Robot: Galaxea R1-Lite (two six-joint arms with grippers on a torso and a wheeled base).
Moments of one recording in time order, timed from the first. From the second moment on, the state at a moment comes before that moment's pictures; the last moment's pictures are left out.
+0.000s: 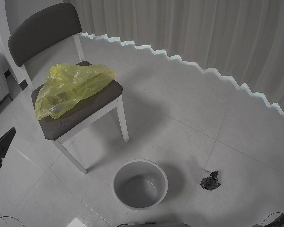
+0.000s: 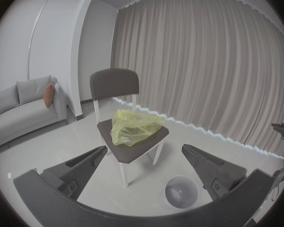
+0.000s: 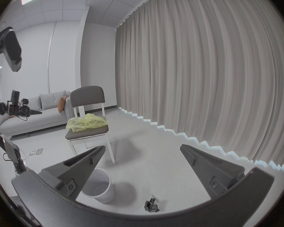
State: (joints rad) left arm 0.01 0.71 -0.51 -0.12 -0.08 -0.09; right arm 0.03 0.59 -0.51 -0.11 0.21 -0.06
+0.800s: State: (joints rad) left arm 0.12 1.50 -0.92 -0.12 0.06 -0.07; right arm 0.05 0.77 -0.57 -0.11 0.22 -0.05
